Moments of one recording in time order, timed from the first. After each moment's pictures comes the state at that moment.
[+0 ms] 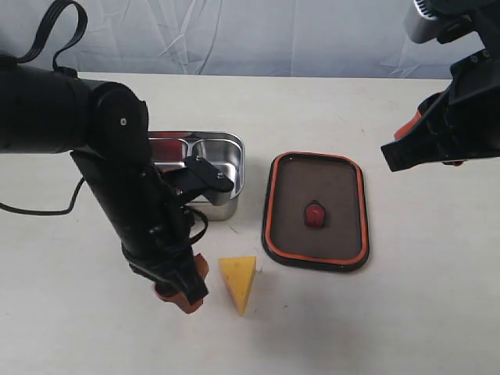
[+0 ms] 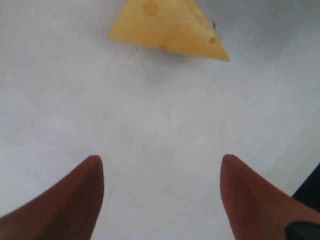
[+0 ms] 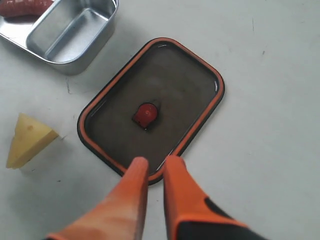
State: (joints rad) left arm -0.68 1.71 -1.00 -0.33 0.92 0.42; right arm 0.63 1.11 -0.95 -0.03 0.83 -0.06
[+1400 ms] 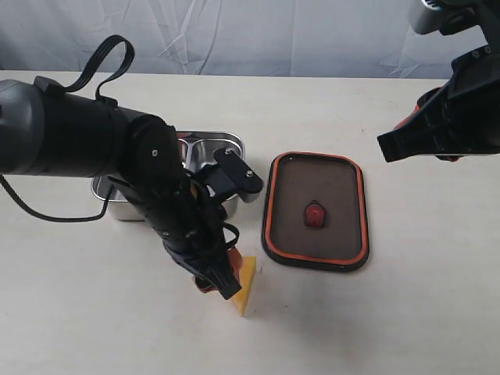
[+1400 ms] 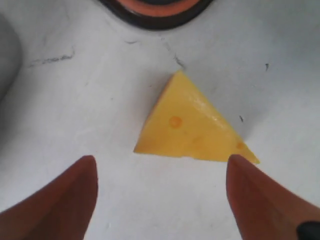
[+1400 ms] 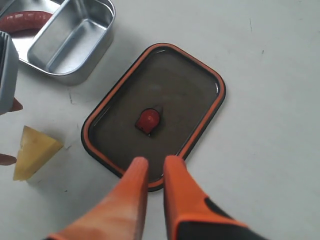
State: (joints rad) left arm -0.75 1.78 -1.00 -0.30 0.62 0.45; right arm 0.63 1.11 -0.95 -0.03 0.81 0.00
